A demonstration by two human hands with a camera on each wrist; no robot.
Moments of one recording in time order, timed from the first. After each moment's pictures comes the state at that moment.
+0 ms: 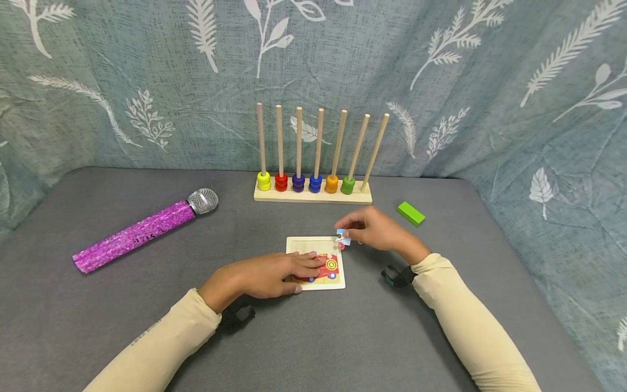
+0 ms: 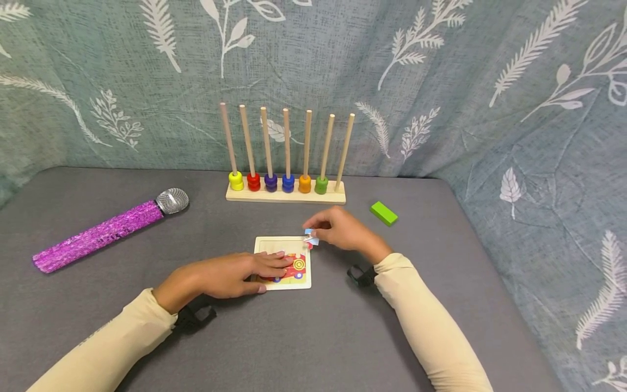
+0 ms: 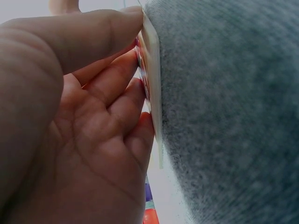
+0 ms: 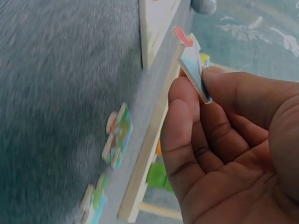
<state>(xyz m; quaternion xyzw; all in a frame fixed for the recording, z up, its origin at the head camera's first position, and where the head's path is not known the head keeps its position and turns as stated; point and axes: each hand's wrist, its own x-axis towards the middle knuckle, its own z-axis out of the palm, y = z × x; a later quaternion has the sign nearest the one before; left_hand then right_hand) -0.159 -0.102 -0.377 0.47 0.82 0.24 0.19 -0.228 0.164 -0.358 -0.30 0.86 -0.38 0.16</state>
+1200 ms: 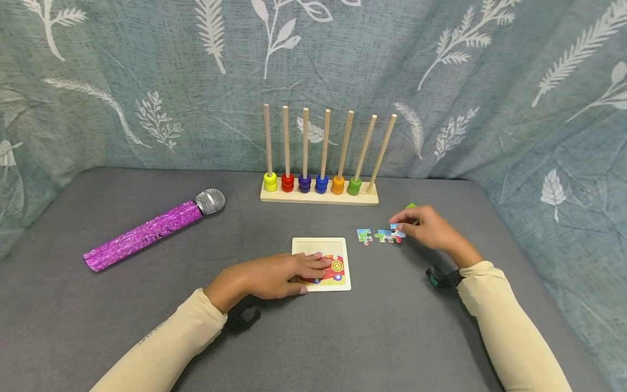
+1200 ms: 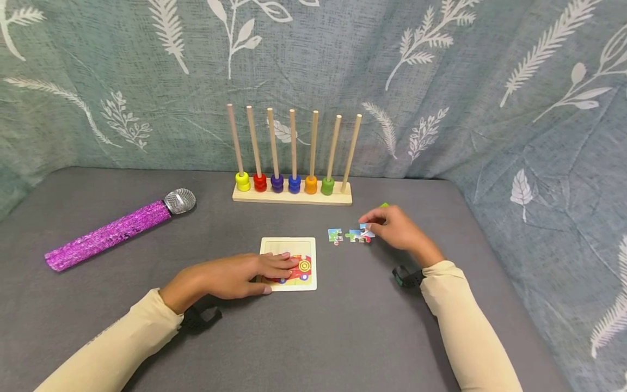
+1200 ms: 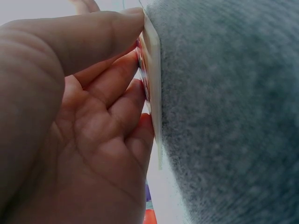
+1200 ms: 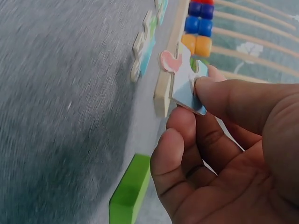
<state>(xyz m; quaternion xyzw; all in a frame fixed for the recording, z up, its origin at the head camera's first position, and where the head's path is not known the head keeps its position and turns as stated) -0.157 -0.104 -0.380 0.45 0.83 0.26 0.21 -0.233 0.247 -0.360 -0.23 0.90 -0.35 0.08</state>
